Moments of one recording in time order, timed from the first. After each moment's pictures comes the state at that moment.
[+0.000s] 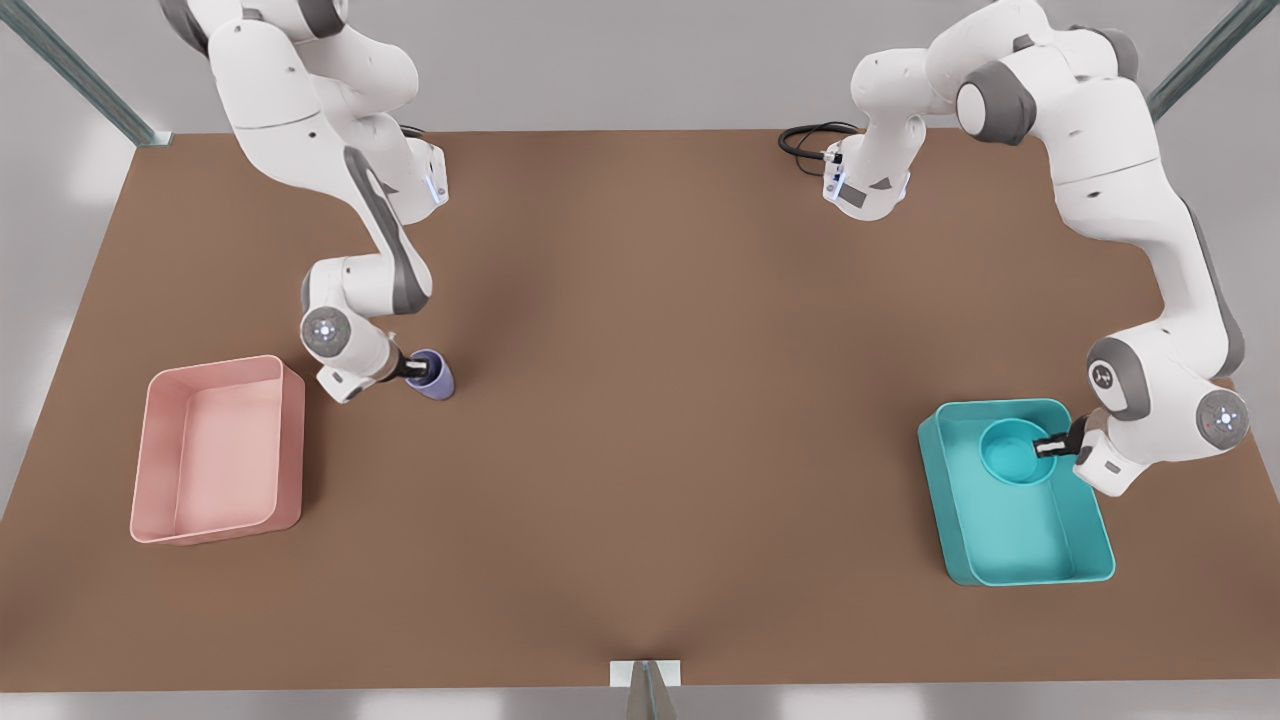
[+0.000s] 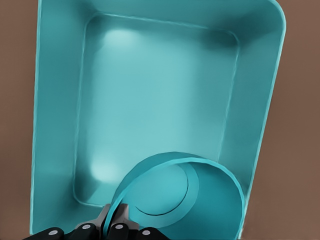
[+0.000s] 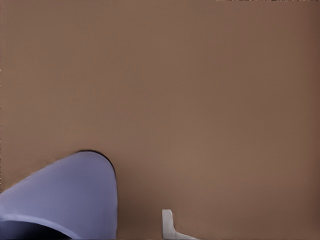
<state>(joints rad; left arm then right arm) 0.03 0.59 0.27 -1.56 -0.14 1.97 0.15 0.29 0.24 -0.12 -2.35 0.05 2.40 0.14</state>
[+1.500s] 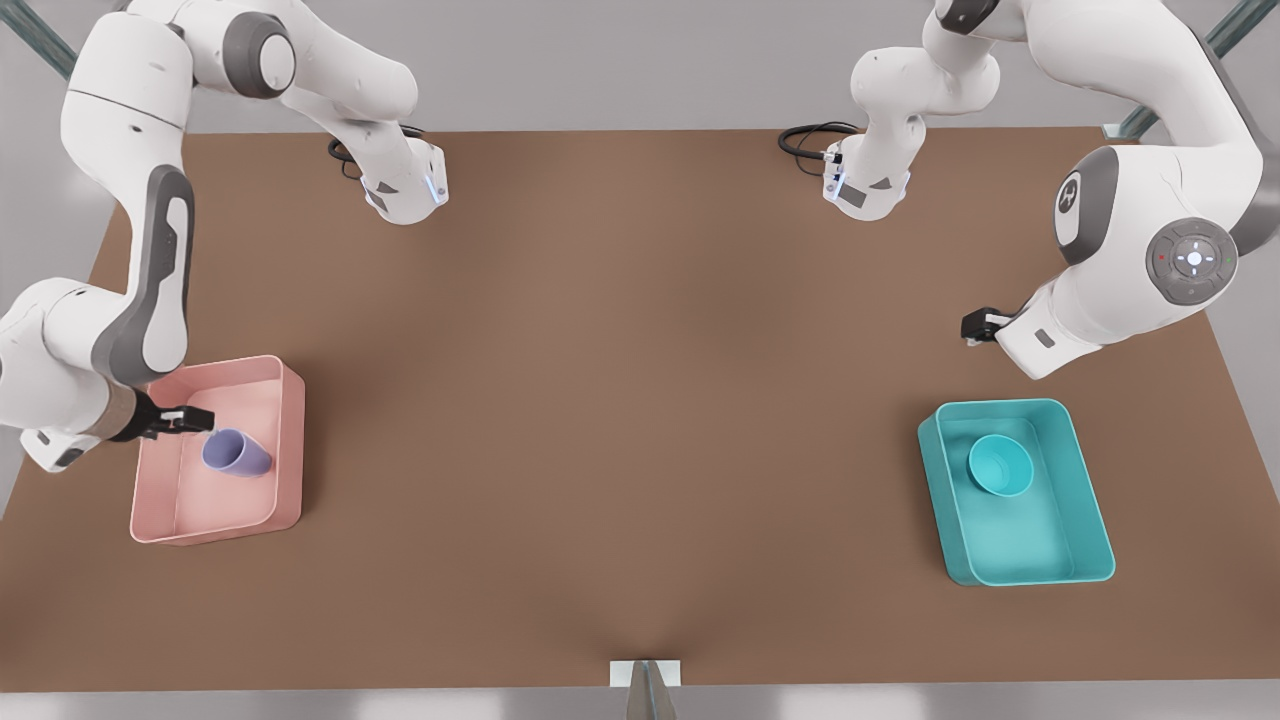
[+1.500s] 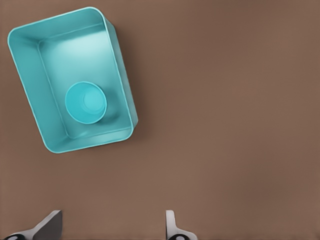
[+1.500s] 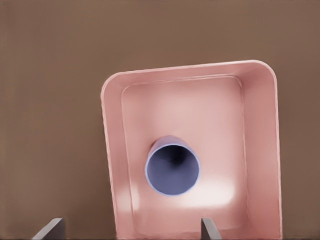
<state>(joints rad) -0.07 0.22 -0.05 -1.34 0.09 1.35 0.08 -0.12 0.37 -0.15 -1.57 0.04 1.84 -0.36</state>
